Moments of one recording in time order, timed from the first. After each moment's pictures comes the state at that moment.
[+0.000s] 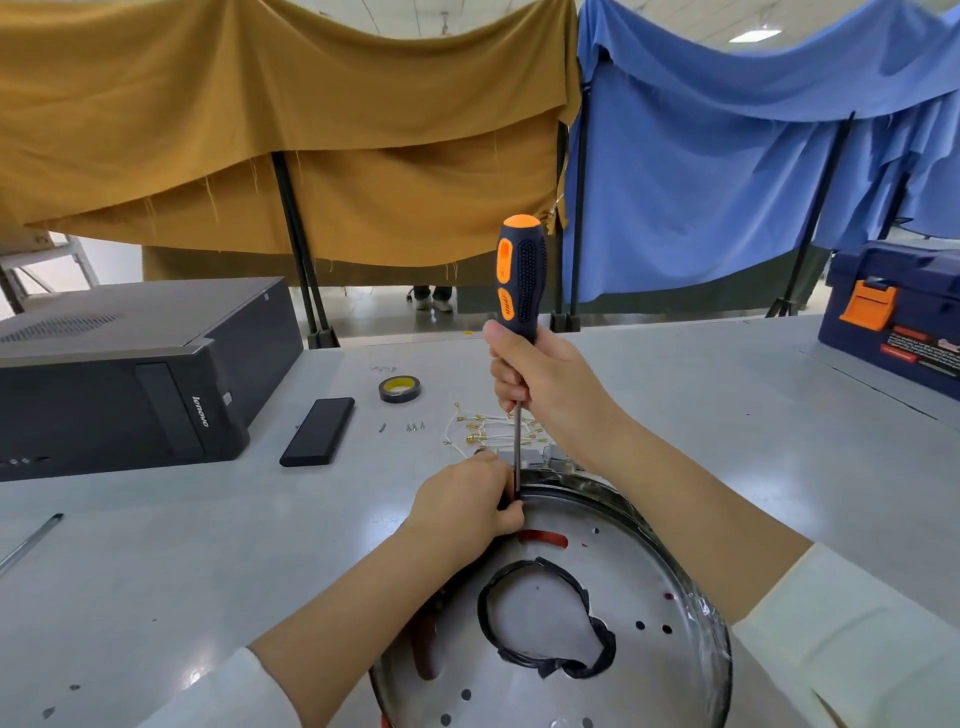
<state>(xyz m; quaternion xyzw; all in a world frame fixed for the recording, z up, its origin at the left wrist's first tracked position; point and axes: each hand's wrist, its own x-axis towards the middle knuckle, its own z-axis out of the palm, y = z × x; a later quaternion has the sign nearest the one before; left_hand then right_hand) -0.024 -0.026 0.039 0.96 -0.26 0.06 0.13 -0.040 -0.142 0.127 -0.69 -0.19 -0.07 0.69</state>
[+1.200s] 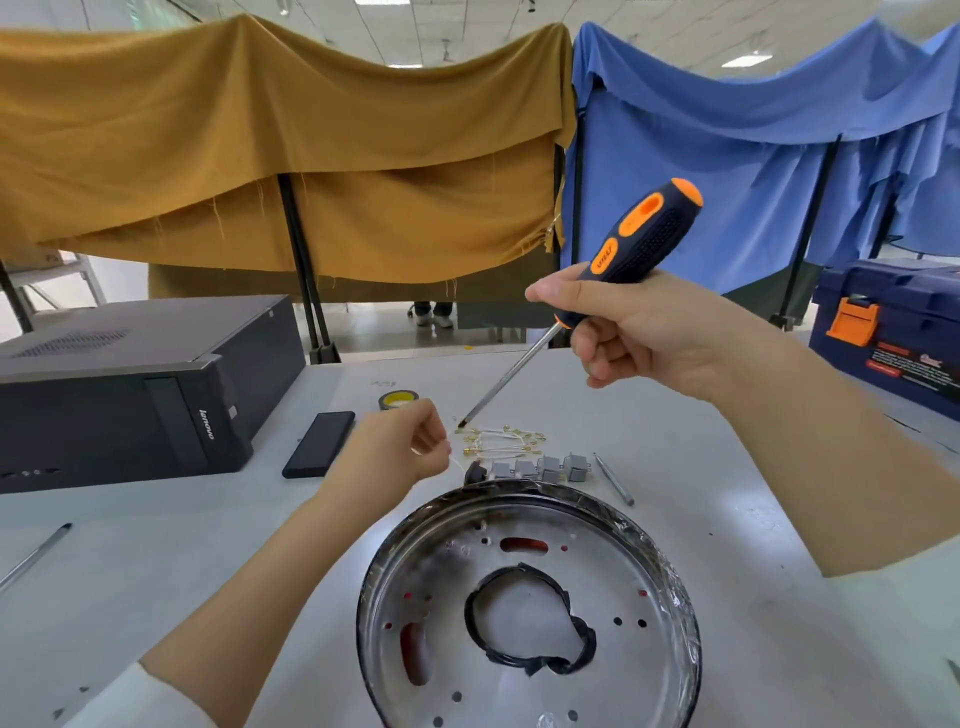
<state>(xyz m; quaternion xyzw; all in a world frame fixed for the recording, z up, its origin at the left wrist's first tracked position) -0.015 0.034 0.084 0.90 -0.22 0.15 0.33 -0.081 -0.199 0.210 -0.77 -0.13 -0.02 0.63</state>
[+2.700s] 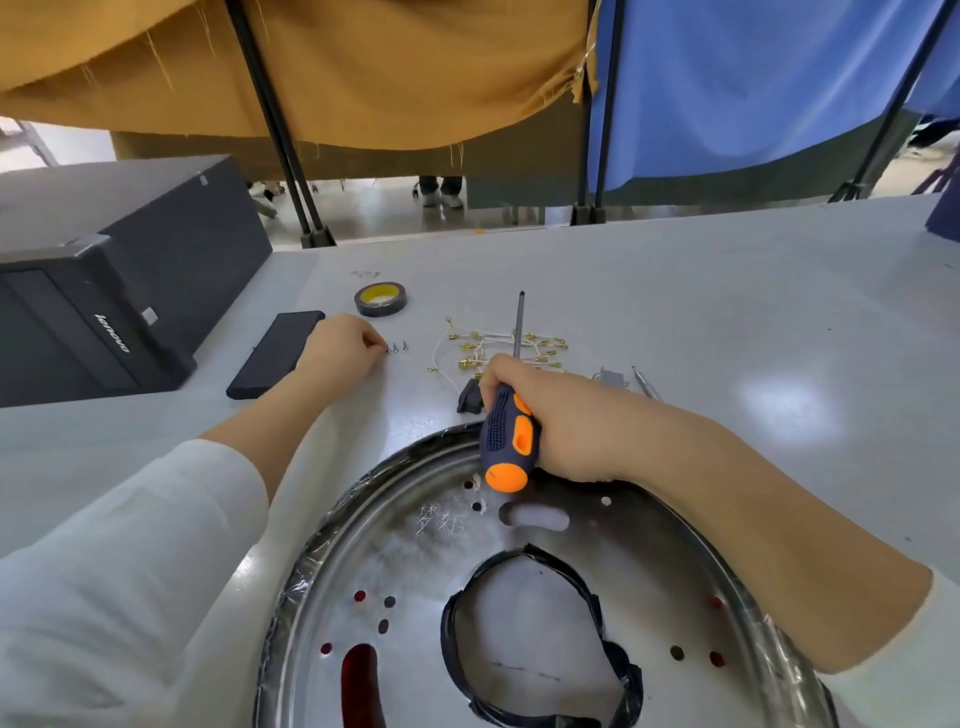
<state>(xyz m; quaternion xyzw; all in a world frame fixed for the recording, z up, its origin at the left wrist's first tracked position) 0.155 0.054 0.001 0.97 -0.03 0.07 0.22 0.000 -0.174 0.050 -0.93 -0.20 0.12 0.27</state>
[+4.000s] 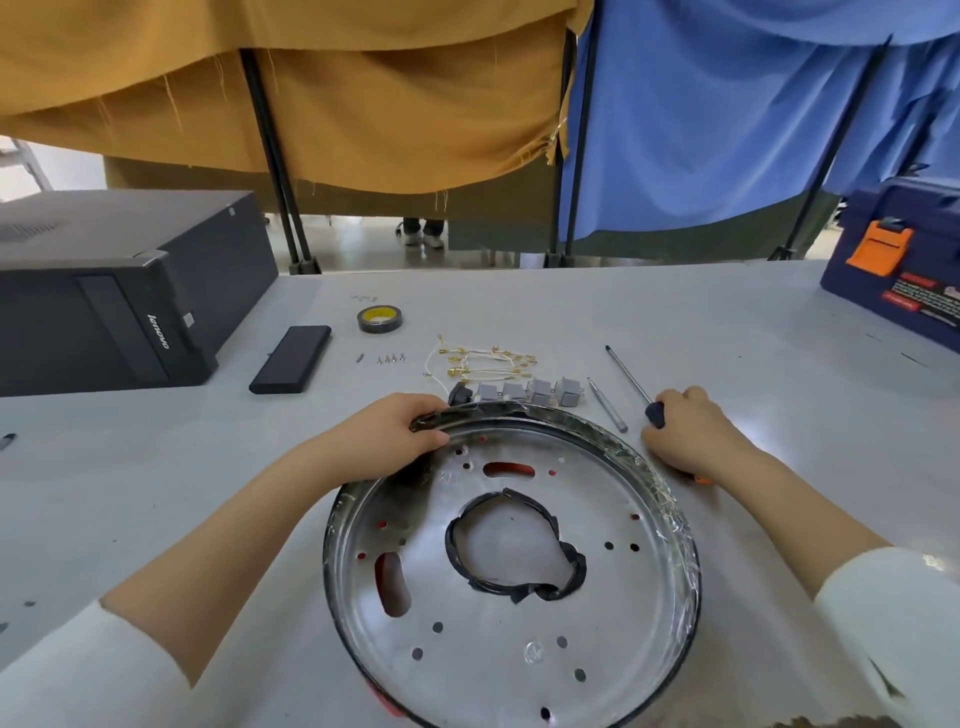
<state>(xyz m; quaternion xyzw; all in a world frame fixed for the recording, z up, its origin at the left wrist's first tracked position) -0.014 0.025 0.042 0.92 -0.21 -0.11 0.31 -0.025 -0.303 -0.004 -0.97 0.17 0.00 0.15</state>
